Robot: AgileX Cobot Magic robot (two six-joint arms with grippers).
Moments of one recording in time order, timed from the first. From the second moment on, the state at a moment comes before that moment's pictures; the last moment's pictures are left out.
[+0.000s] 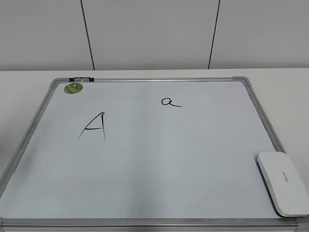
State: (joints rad) left arm -0.05 1.10 -0.69 -0.21 0.49 0.21; right arm 0.01 -0.02 -0.49 -0.07 1.14 -0.01
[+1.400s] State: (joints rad) left arm 0.11 1.95 -1.34 -0.37 0.91 0.36; right arm 0.01 -0.02 -0.49 -0.07 1.14 -0.01
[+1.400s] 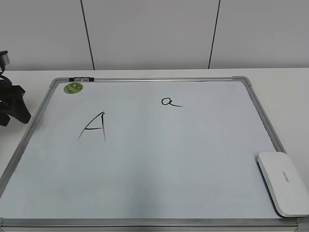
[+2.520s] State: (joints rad) left arm 0.15 2.16 -1.53 -0.43 1.02 0.42; right arm 0.01 -0.02 -0.49 -0.07 1.14 -0.01
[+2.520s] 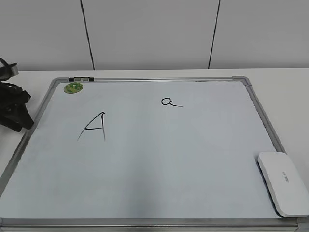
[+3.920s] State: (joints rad) left arm 0.16 2.22 -1.54 -0.46 1.02 0.42; right arm 0.01 -0.02 -0.49 -0.07 1.14 -0.01
